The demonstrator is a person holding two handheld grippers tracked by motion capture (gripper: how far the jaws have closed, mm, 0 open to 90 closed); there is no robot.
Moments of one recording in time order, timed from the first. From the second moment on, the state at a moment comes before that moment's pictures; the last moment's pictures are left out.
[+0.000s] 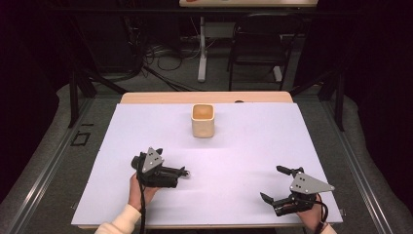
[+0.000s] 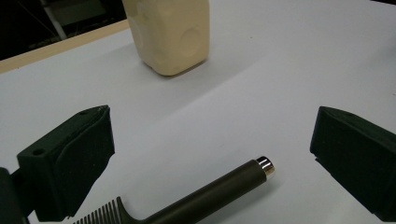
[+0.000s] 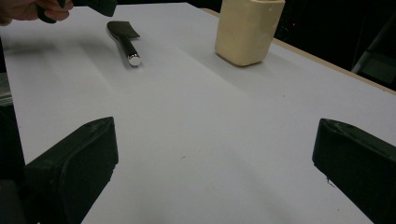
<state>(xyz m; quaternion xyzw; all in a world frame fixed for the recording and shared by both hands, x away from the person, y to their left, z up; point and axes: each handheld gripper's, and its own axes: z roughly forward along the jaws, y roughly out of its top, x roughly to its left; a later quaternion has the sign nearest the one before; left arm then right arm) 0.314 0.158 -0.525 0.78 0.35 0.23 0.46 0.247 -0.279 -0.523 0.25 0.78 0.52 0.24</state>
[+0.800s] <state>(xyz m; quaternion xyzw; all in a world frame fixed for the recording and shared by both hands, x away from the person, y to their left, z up) 0.327 0.127 -0.541 0.82 0.34 0.18 0.43 0.248 -0.277 -0.523 0.25 0.79 0.51 0.23</state>
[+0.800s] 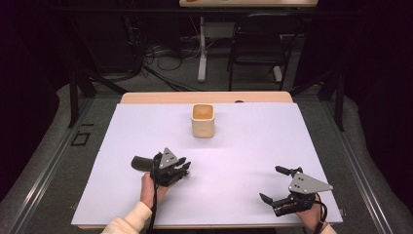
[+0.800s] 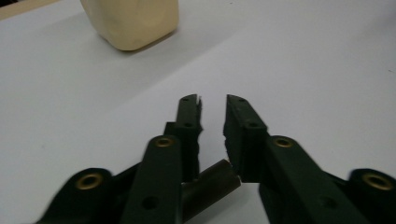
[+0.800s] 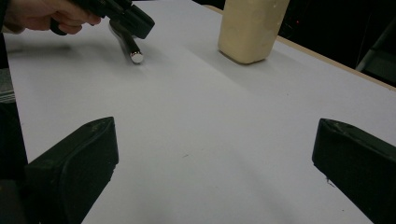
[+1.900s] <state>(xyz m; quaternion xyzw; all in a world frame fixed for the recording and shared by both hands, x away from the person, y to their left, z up) 0.332 0.123 -0.553 0.84 0.35 0.13 0.39 0.248 -0.277 -0.524 0.25 0.79 0.51 0.23</state>
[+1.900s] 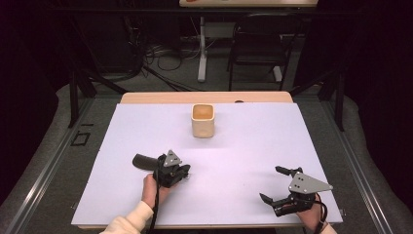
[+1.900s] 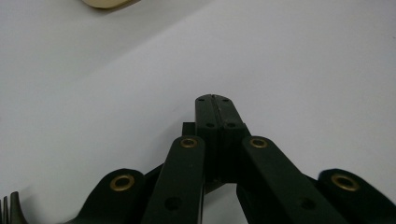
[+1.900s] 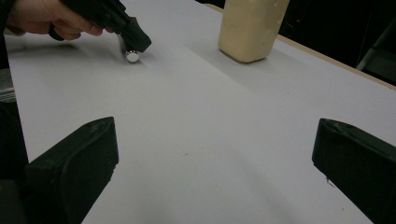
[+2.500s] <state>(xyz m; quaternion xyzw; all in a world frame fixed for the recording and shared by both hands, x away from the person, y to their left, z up) 0.324 0.133 -0.551 0.85 0.34 0.13 0.38 0.248 -0.278 -0.523 0.25 0.79 0.51 0.23</state>
